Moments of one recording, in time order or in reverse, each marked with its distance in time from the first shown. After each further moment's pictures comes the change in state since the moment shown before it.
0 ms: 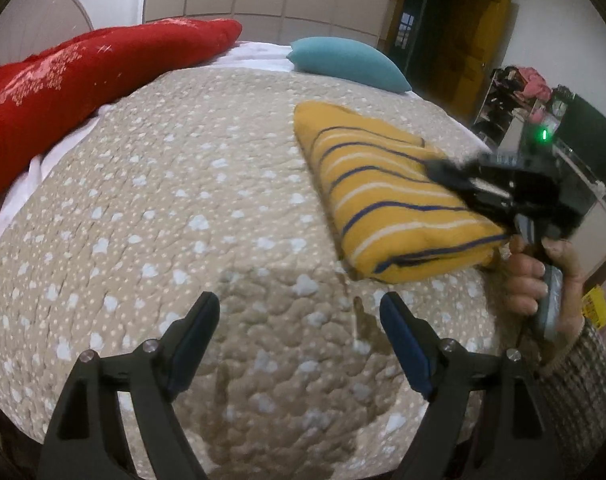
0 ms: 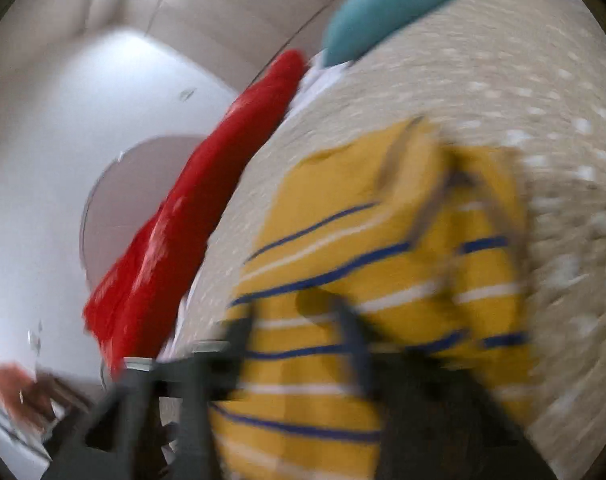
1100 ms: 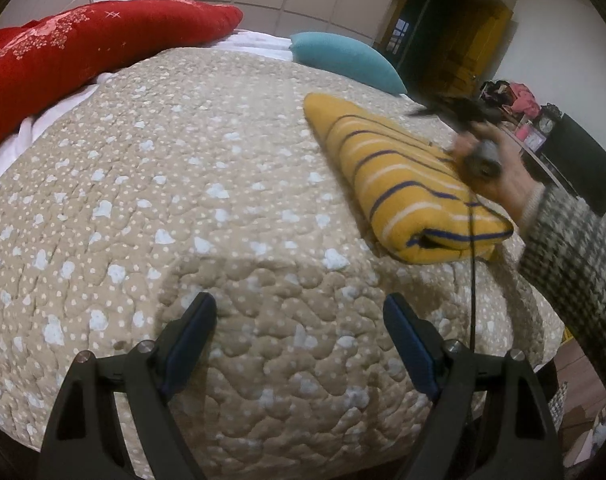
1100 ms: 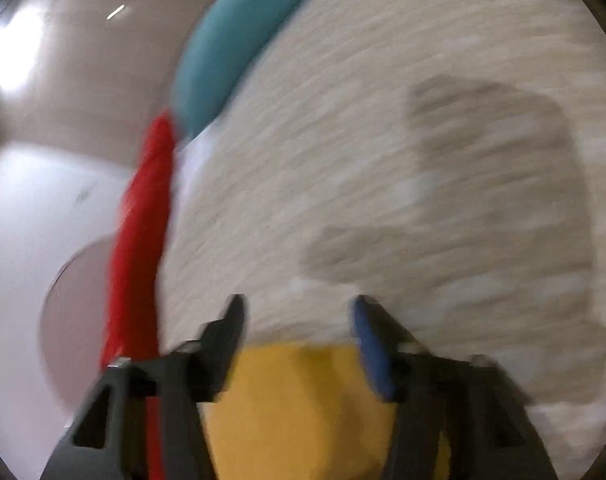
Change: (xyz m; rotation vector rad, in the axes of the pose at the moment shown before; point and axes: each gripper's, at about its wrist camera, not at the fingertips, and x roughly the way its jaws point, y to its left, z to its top) left arm 0.008 0.035 -0.016 -0.059 0.021 -0.097; right arm 0.088 -0.052 0.149 0.449 -0.112 -0.270
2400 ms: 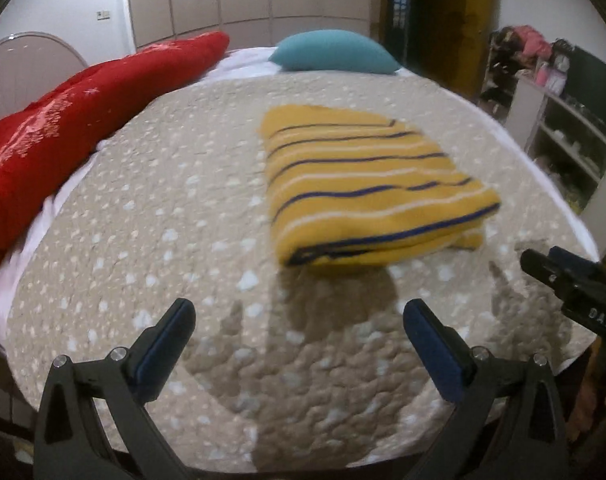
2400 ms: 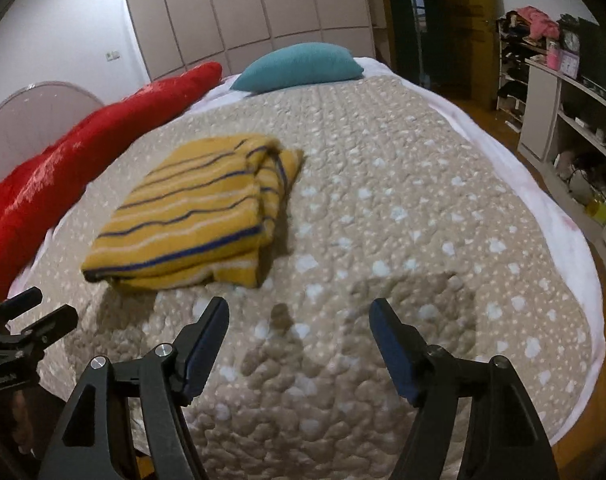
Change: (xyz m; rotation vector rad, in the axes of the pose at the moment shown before) left arm 0.004 -0.121 0.005 0.192 0.003 0.259; right arm -0.242 -0.094 -0.234 -0.770 -0.178 -0.324
